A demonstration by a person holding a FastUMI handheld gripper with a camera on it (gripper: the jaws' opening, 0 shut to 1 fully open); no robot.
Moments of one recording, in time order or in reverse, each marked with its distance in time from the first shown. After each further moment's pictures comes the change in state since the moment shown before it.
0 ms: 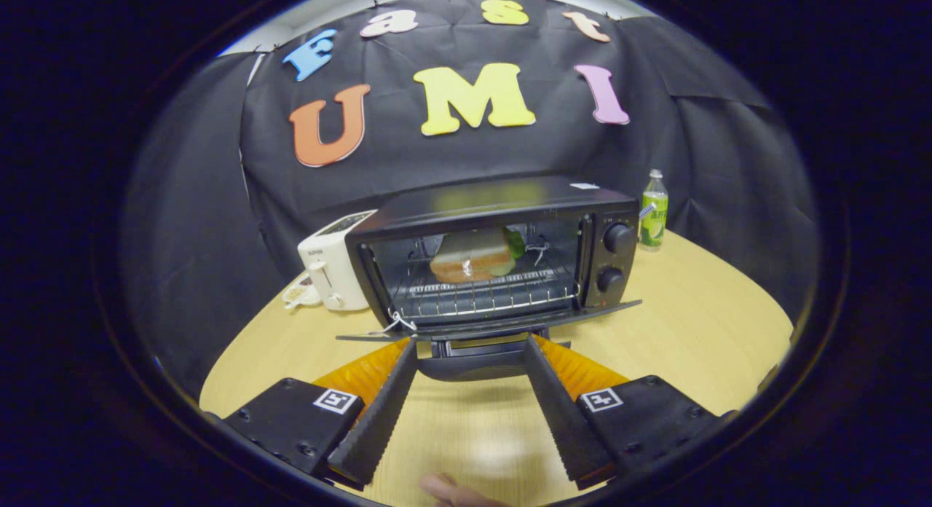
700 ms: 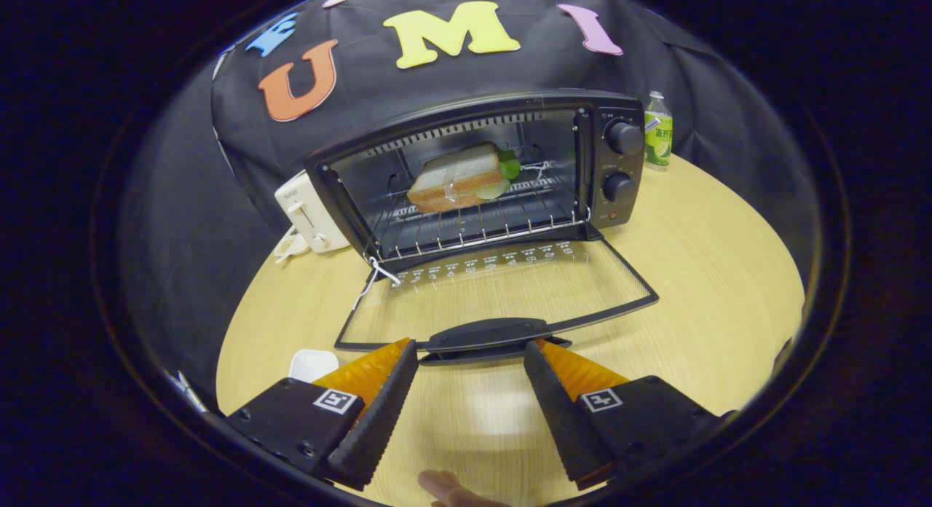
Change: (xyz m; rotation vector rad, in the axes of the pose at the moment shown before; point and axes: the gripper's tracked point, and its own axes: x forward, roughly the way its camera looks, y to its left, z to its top) arm 0.016 -0.012 -0.060 0.093 0.361 0.012
